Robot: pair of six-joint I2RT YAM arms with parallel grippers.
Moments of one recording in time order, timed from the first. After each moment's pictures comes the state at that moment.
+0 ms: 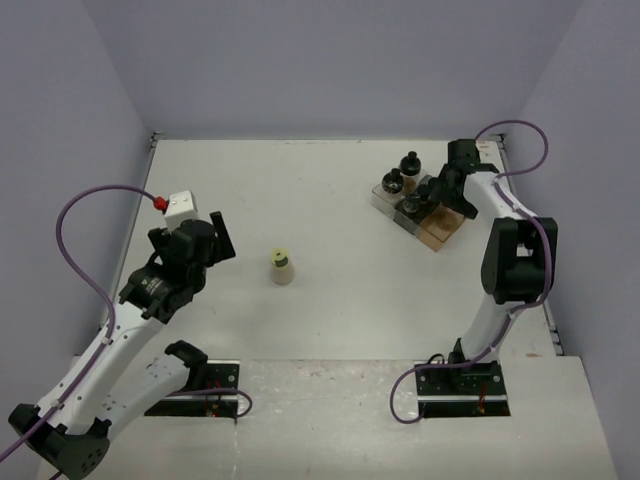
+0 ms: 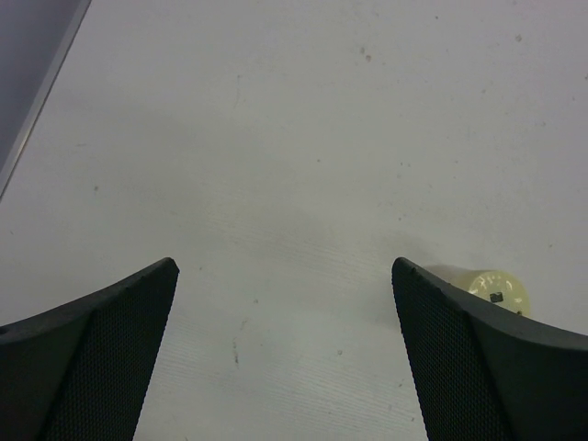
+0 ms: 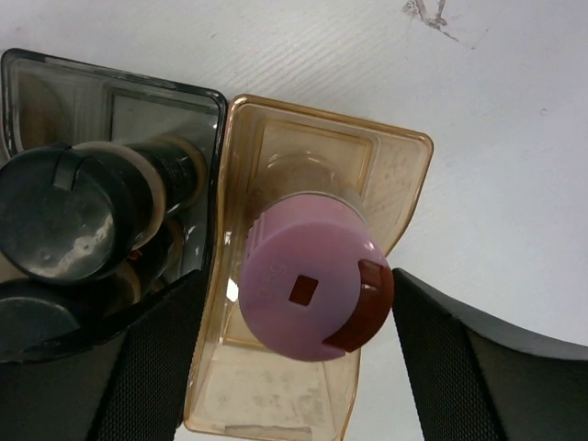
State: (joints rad) left arm -0.50 0.78 0.87 -0.75 -0.65 -0.53; right arm 0.01 1.87 1.43 -0.64 0.32 0.47
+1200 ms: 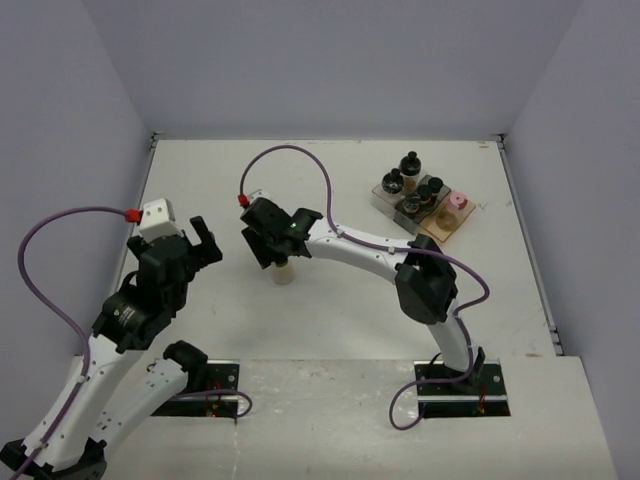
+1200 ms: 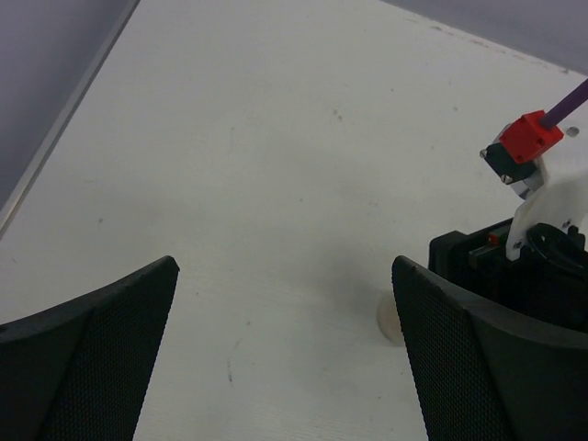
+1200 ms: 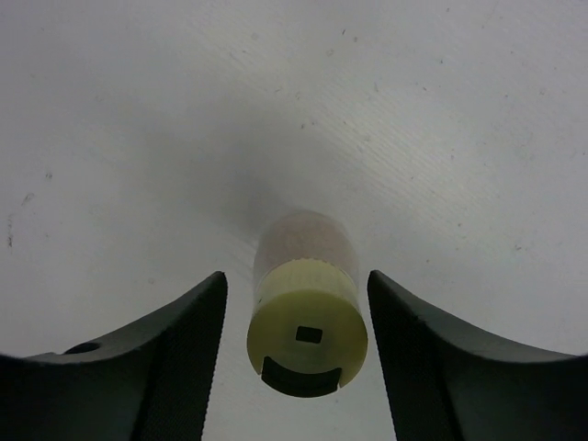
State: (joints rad) left arm -0.50 0.58 0.88 -0.73 -0.64 -0.49; right arm 1.05 2.12 1.85 -0.69 0.26 0.36
